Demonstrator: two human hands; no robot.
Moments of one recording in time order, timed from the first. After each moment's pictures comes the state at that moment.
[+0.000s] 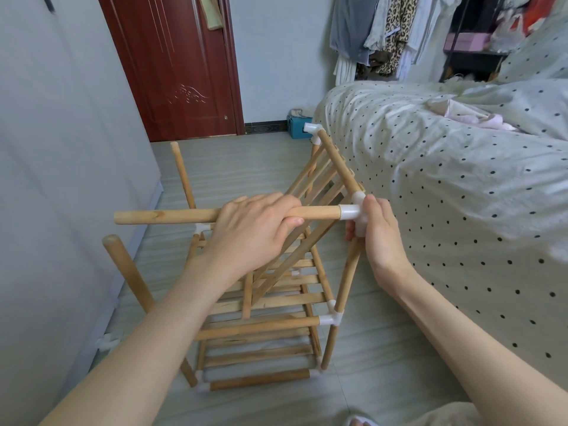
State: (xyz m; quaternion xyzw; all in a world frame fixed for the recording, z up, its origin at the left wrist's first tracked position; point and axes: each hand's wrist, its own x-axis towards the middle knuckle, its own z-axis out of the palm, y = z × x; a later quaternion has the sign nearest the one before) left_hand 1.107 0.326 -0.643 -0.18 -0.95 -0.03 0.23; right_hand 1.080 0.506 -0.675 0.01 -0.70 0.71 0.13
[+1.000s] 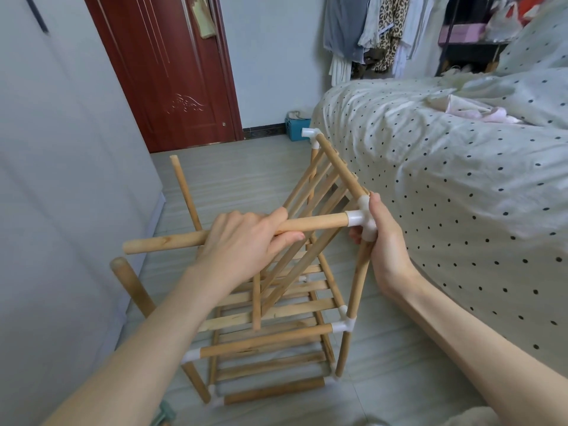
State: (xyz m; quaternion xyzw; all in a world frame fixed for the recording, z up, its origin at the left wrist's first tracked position) left_hand 1.097 0.306 -0.642 -0.20 -0.95 0.09 0.23; right_hand 1.073 0.503 -0.685 0.04 -0.65 0.75 0.11
